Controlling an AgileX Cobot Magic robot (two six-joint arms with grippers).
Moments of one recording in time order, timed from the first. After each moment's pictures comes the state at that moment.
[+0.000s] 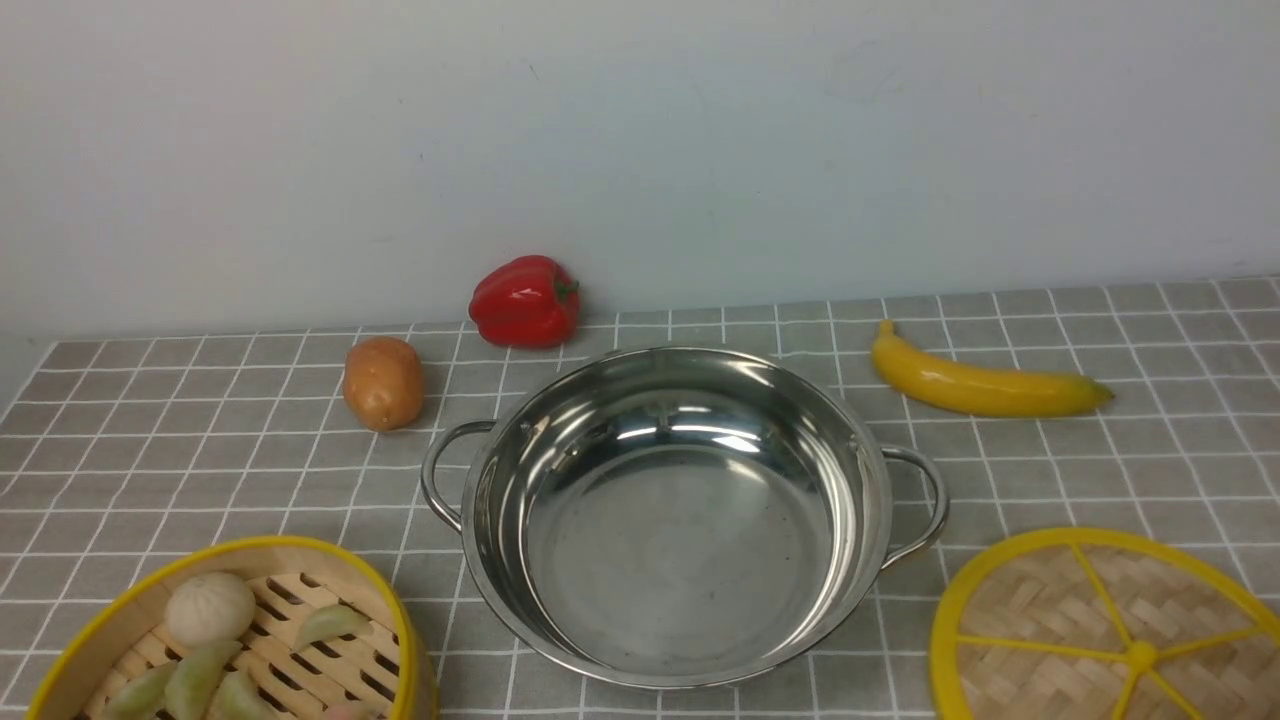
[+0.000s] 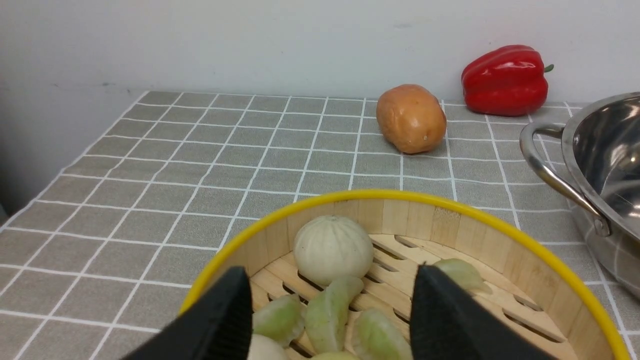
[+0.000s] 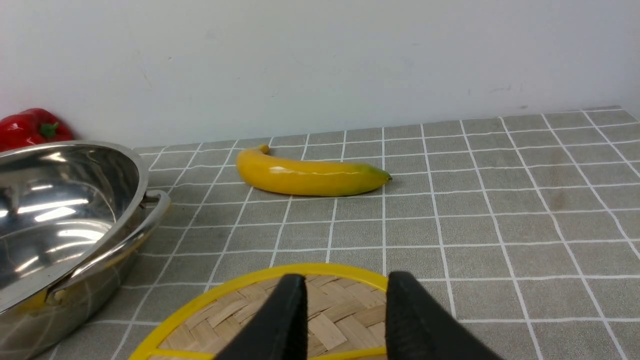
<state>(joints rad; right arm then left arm) 0.04 0.00 0.01 0.08 0.35 0.15 0.08 0.00 0.01 0.09 0.34 -0.10</state>
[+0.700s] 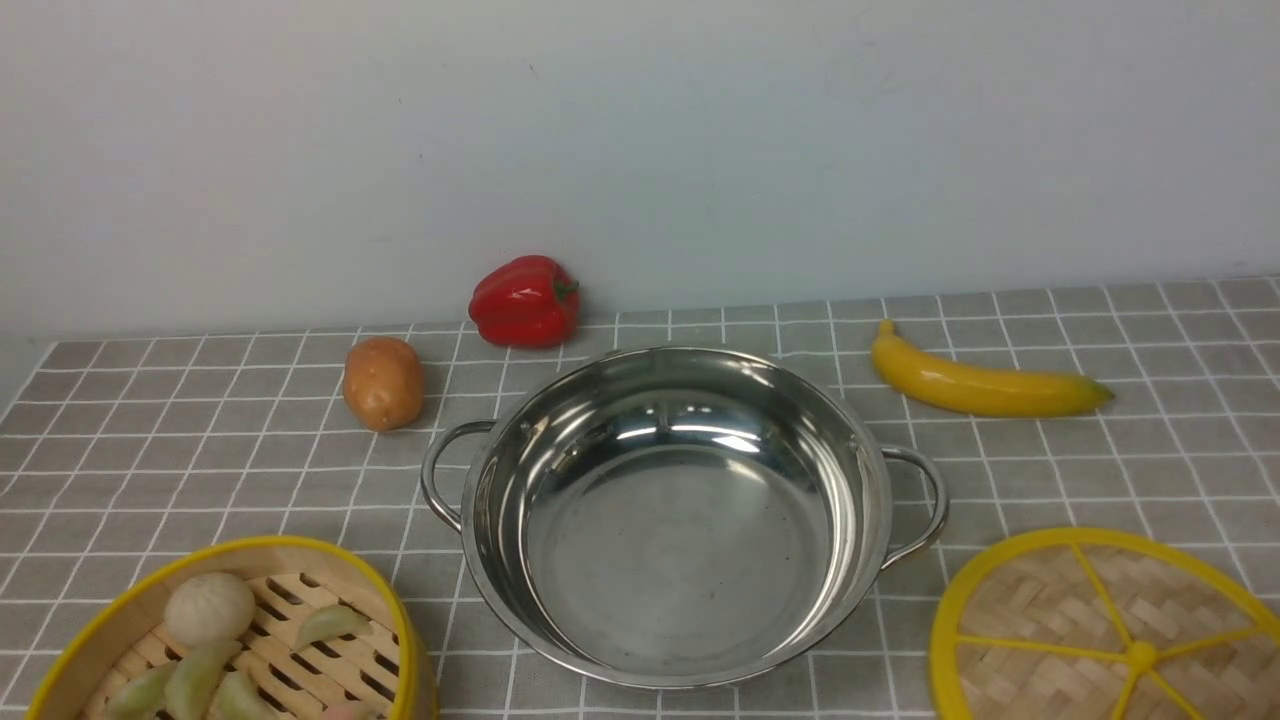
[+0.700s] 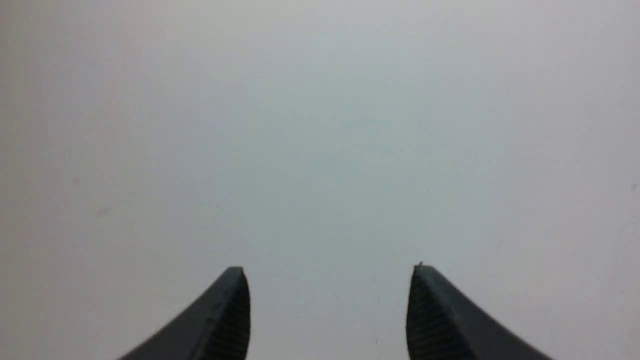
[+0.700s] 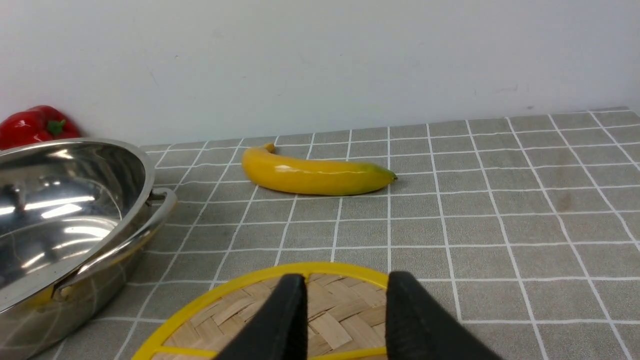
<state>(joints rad) 0.05 0.00 0.01 0.08 0.35 0.15 0.08 0.00 0.01 0.02 -0.37 -0.21</state>
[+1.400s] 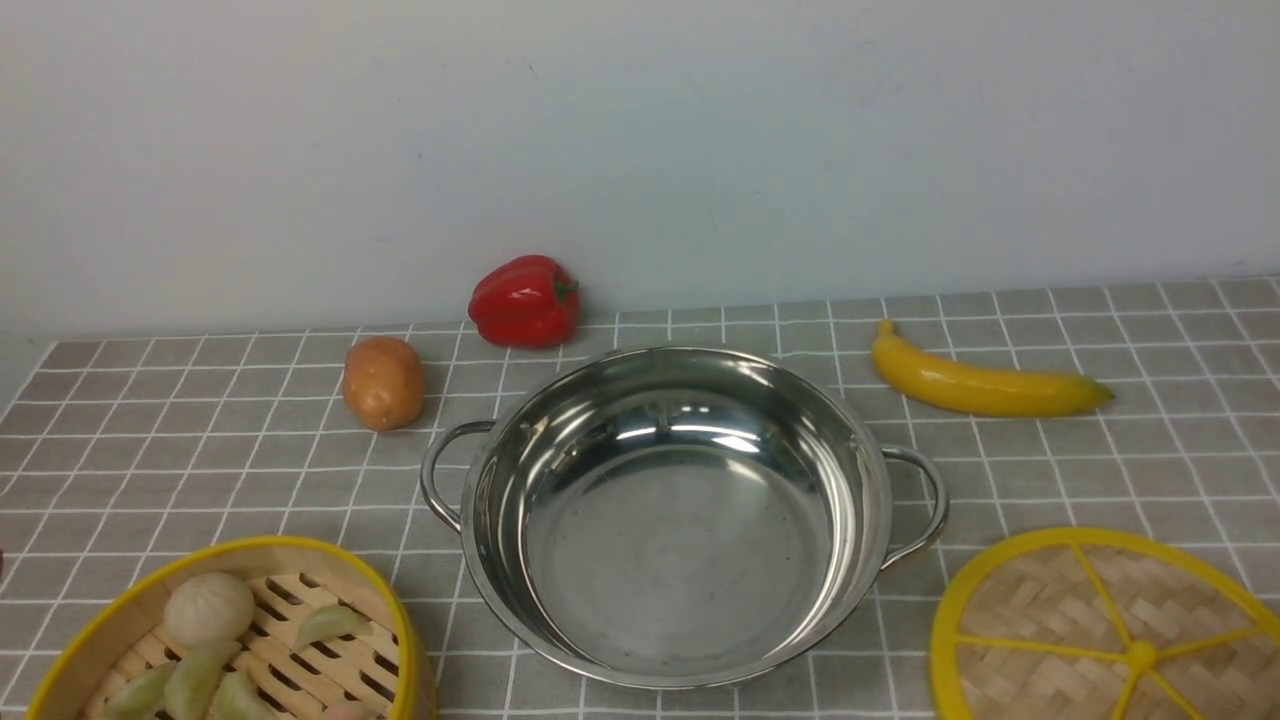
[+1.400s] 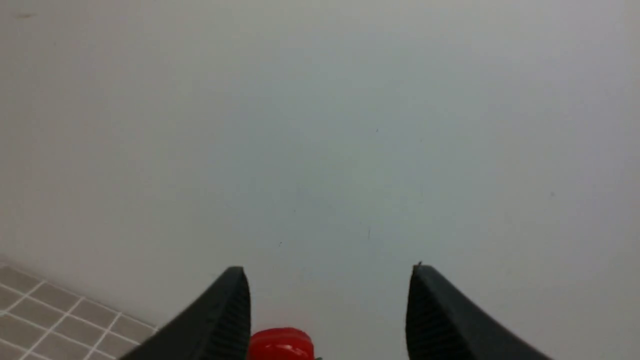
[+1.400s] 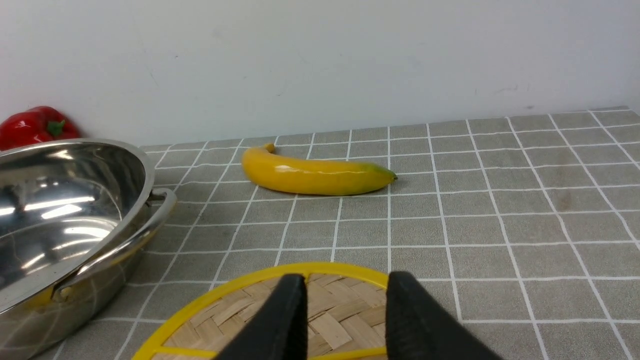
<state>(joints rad) 0.05 0.00 0.01 0.08 0.35 0.15 0.08 0.10 -0.09 0.74 -0.16 -1.20</state>
